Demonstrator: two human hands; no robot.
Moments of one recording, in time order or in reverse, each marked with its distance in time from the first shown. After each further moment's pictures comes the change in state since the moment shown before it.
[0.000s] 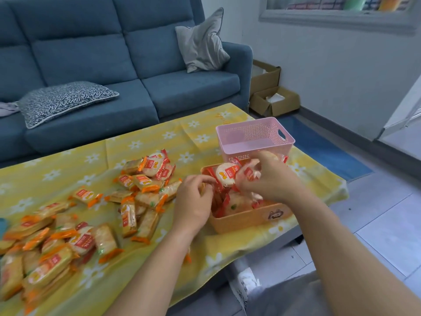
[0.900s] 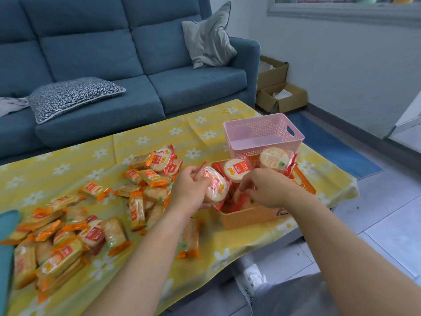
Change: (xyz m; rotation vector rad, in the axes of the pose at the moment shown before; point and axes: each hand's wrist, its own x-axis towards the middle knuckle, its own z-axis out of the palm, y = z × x) left_hand 0.006 0.028 -0.039 -0.349 -0.087 -0.493; right_hand 0.014 0.001 0.029 -0.264 -0.265 -0.182
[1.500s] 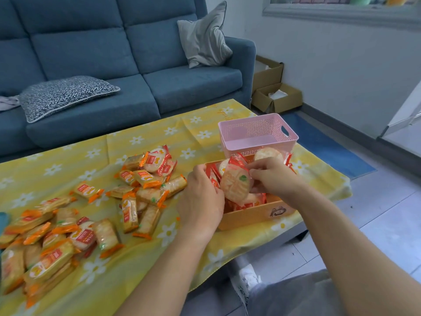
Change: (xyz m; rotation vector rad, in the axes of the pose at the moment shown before) left_hand -0.017 -0.012 0.041 0.746 0.284 0.331; right_hand -0.012 0.006 -0.014 0.838 0.156 0.300
